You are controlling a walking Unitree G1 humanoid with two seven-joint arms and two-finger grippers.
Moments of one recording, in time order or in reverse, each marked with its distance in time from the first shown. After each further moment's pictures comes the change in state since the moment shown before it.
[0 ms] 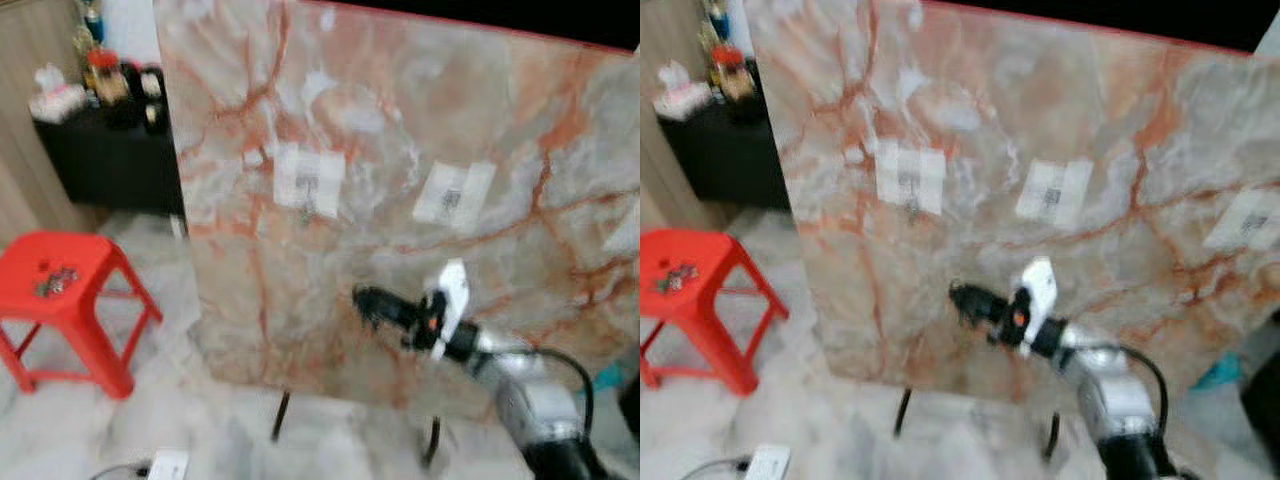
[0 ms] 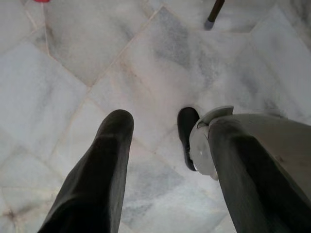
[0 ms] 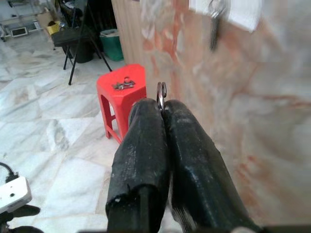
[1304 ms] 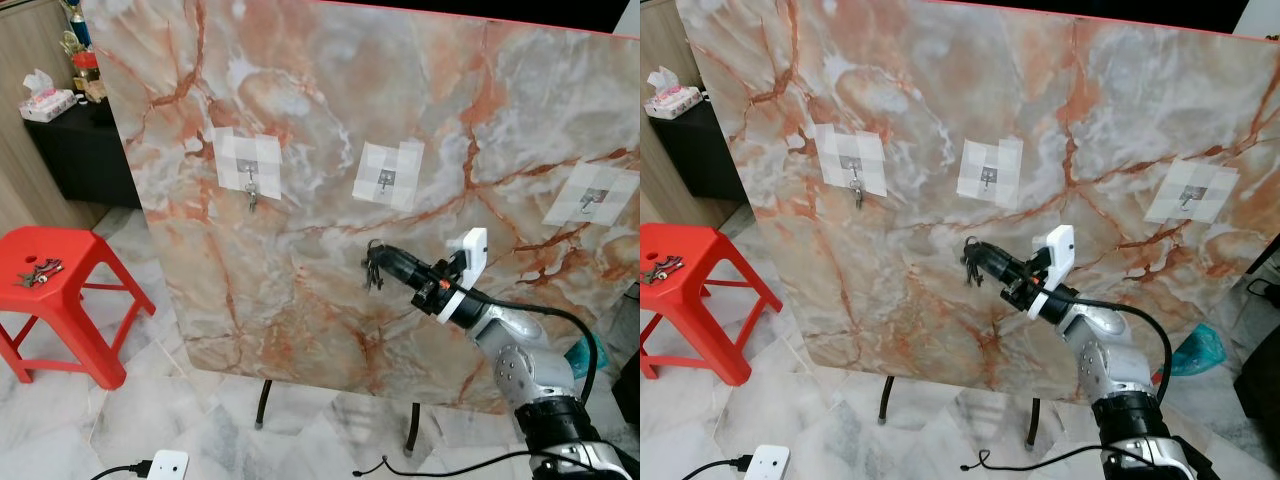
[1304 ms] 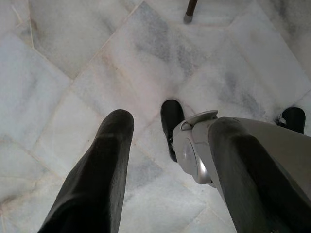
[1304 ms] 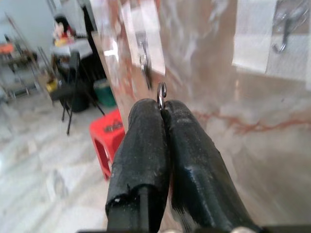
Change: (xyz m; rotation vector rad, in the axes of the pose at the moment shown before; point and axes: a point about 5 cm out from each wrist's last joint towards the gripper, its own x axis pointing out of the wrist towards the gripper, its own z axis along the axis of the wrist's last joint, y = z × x) left arm 0.001 -0.004 0.005 -0.023 -0.017 -0.022; right arm -0.001 -0.031 0.028 0.085 -0.197 -0.068
